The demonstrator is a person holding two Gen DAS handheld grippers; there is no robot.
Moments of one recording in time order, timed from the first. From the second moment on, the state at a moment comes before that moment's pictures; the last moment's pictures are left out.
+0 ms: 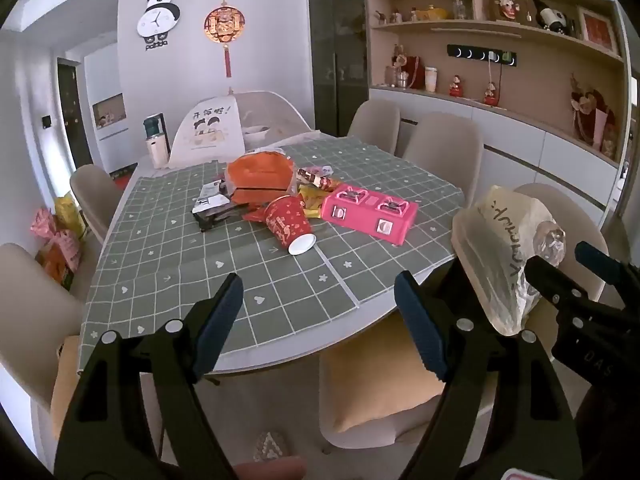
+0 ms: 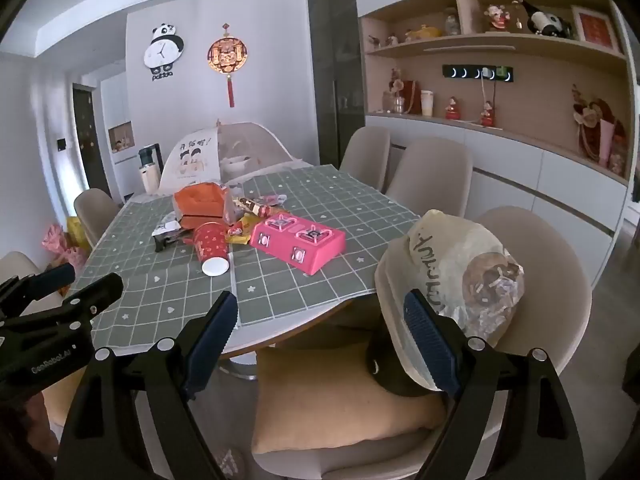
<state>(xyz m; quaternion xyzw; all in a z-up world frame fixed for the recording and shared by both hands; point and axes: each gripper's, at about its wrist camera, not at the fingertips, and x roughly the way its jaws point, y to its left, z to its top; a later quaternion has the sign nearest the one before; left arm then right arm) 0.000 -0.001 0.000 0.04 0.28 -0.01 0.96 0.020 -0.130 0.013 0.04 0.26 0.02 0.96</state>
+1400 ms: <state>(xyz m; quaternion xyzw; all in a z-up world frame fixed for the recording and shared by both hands) -0.001 0.002 0.008 0.02 0.27 -0.01 0.96 0.017 -0.133 0.021 0.04 0.25 0.01 0.97</state>
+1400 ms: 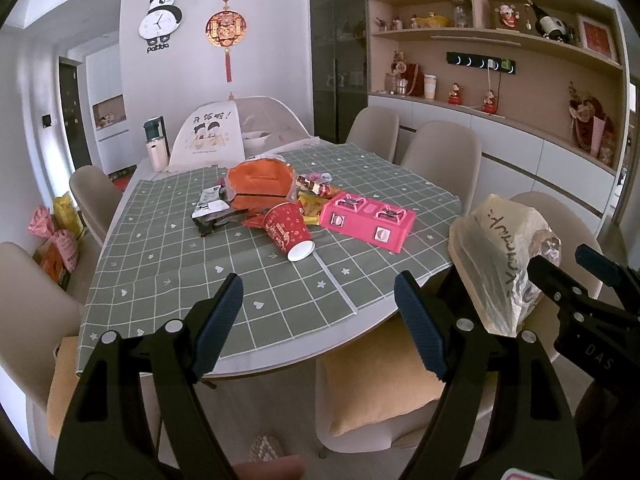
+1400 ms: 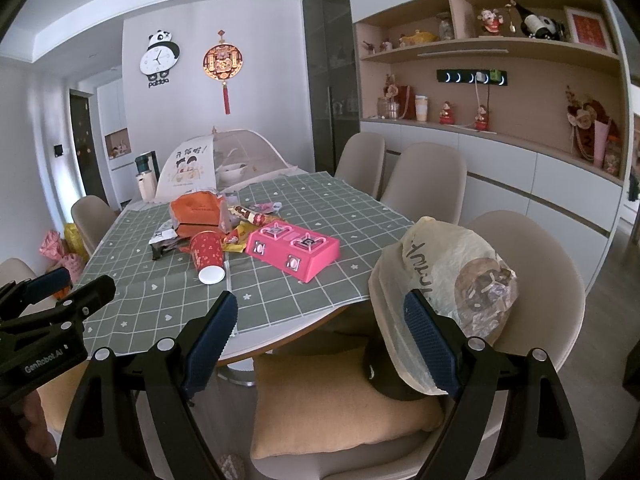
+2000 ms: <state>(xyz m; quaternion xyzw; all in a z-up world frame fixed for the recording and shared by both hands) 0.000 -0.001 0.008 0.03 0.26 -0.02 0.96 0.016 -0.135 0.023 0.04 0.25 0.01 0.97</state>
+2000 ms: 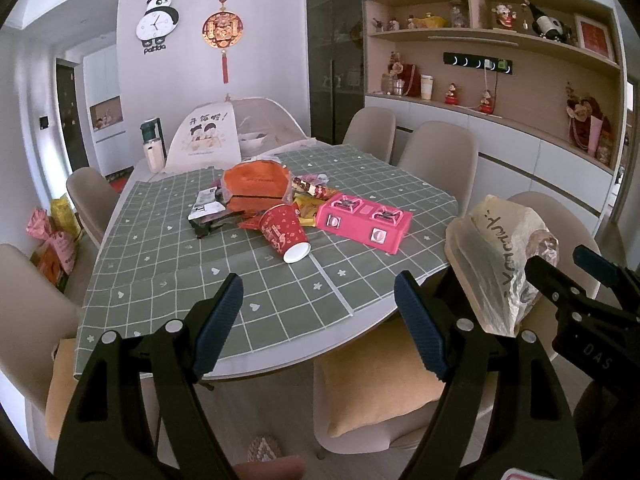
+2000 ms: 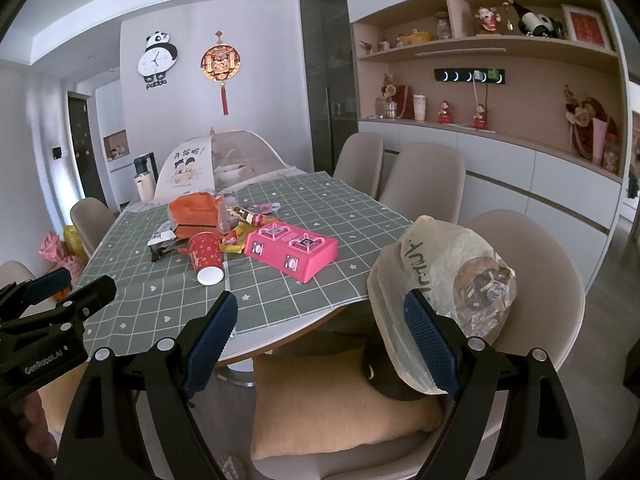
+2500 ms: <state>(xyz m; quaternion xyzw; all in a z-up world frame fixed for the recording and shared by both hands) -0.001 0.000 0.007 0.02 0.26 -0.02 0.96 0.016 -0.135 0.022 0.04 0.25 0.01 0.97</state>
